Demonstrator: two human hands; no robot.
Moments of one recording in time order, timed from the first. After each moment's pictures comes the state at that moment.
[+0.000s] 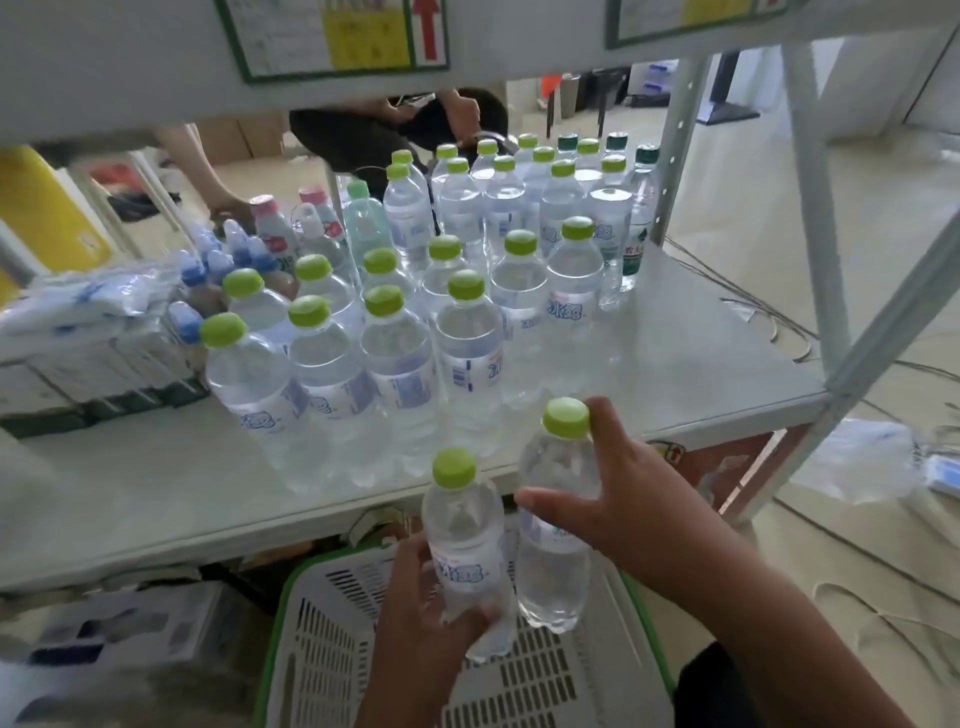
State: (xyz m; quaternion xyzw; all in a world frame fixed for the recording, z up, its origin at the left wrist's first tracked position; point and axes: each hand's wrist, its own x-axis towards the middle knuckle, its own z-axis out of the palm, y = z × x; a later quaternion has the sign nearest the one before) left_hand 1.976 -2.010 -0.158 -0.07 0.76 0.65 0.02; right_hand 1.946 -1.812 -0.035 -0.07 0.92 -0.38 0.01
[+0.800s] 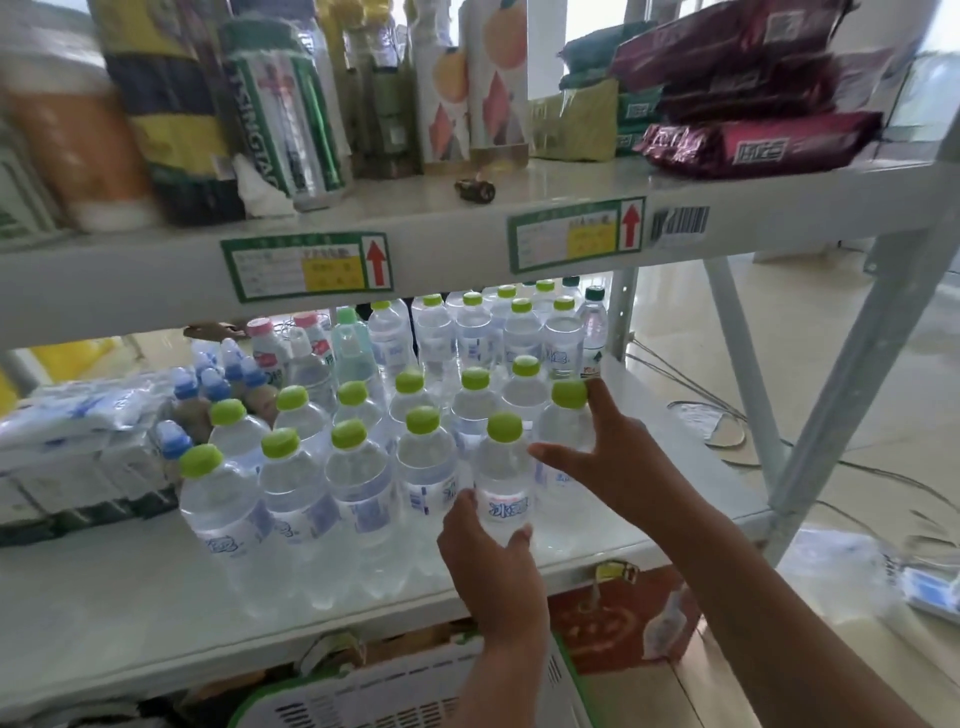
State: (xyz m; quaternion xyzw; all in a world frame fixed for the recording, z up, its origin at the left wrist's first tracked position) left_hand 1.871 -1.862 -0.081 -0.17 0.79 0.52 -0.26; right_hand 1.851 -1.745 0.021 -0.09 0.90 -0.40 -0.15
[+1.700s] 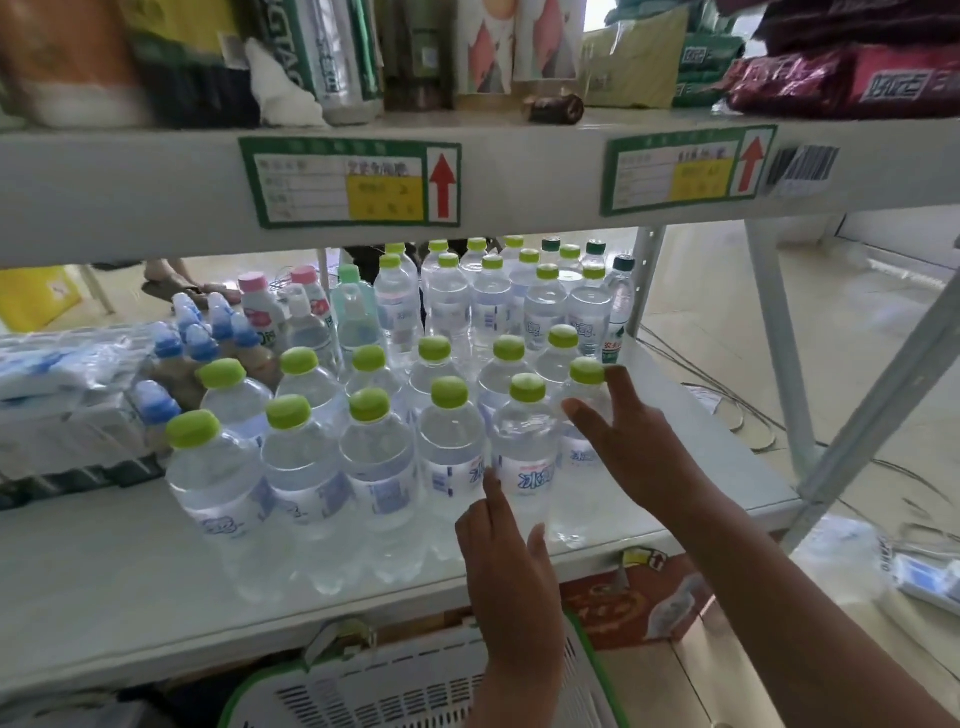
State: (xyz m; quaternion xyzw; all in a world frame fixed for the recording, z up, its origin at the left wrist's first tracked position) left_hand 1.866 -1.887 -0.119 -0.03 0.89 0.37 -0.27; right_hand 1.812 -1.764 -0.017 -0.06 0.90 -0.39 -0.16
